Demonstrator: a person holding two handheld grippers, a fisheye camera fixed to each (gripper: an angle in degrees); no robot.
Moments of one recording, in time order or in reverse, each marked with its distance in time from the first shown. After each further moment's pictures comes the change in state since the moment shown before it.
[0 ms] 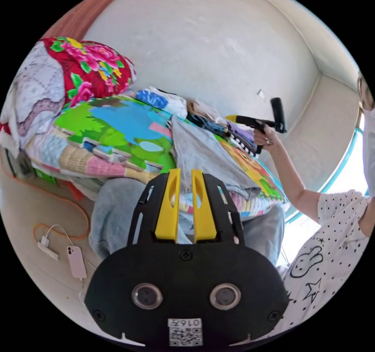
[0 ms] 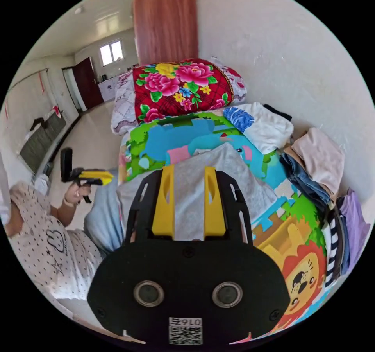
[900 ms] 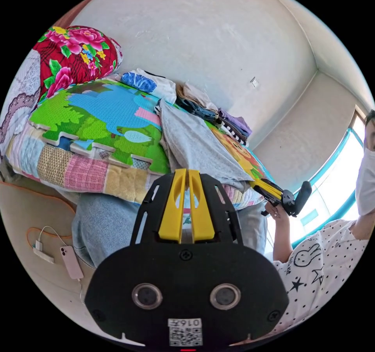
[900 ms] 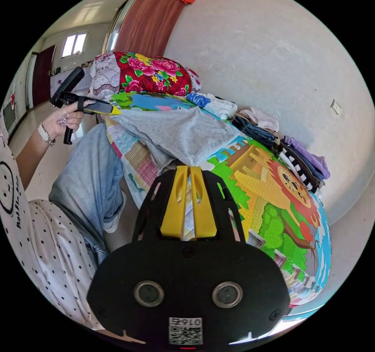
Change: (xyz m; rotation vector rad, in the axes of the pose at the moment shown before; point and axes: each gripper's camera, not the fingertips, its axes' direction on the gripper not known) left arm -0.061 -0.068 0.007 -0.119 0.099 0.001; right arm -0.241 0.277 0.023 0.040 0.478 0.119
